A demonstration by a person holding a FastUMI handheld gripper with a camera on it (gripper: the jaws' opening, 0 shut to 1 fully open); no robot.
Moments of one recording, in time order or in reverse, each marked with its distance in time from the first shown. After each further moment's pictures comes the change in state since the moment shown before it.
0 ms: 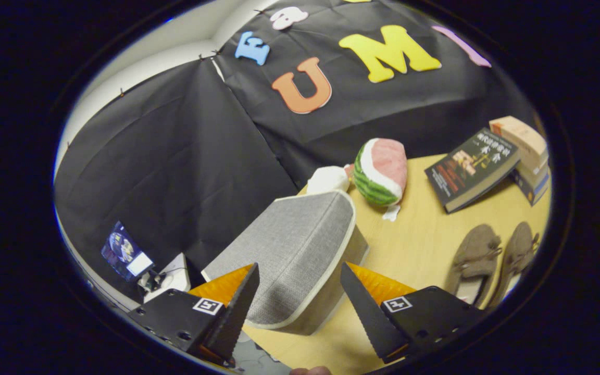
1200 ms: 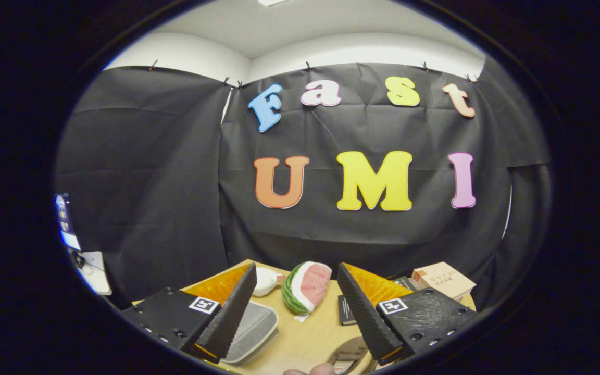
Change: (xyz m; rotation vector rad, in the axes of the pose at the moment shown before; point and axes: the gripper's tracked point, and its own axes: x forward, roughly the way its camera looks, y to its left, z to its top) arm -0.126 0.037 0.208 -0.445 -0.481 -0.400
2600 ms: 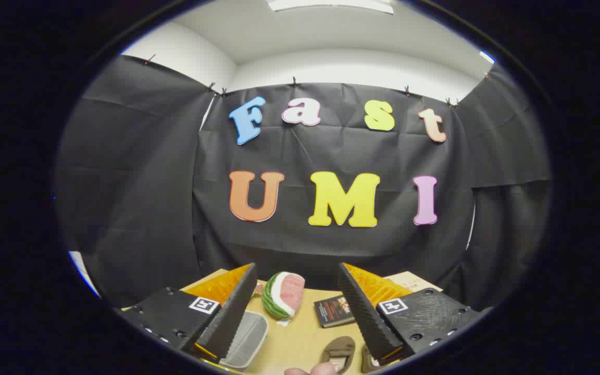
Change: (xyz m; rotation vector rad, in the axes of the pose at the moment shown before) arm -0.041 0.025 0.035 -0.040 -0.078 -0.225
